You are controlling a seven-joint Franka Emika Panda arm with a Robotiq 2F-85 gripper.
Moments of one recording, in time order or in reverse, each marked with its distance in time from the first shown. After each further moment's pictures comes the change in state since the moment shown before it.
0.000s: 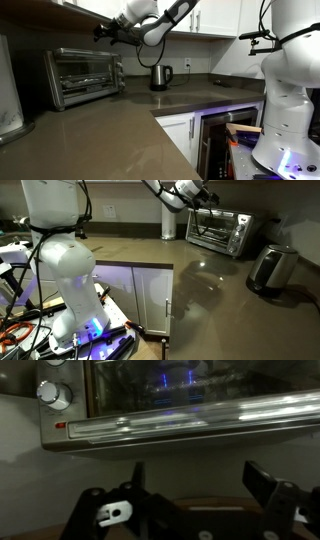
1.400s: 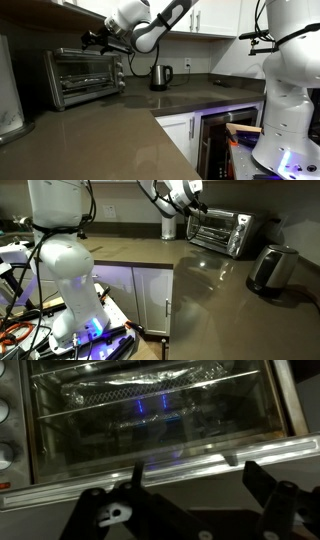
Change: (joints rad) arm -0.059 0.056 0.158 -0.013 0.104 0.007 -0.021
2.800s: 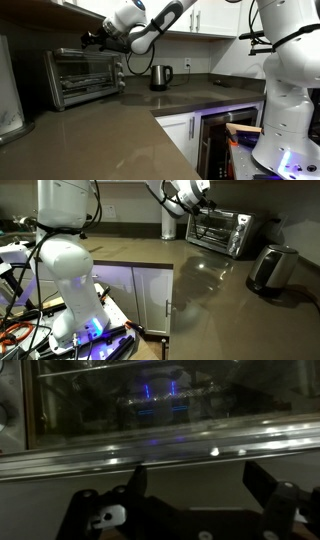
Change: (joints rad) arm -0.025 0.099 -0.020 0.143 -0.026 0.013 -0.044
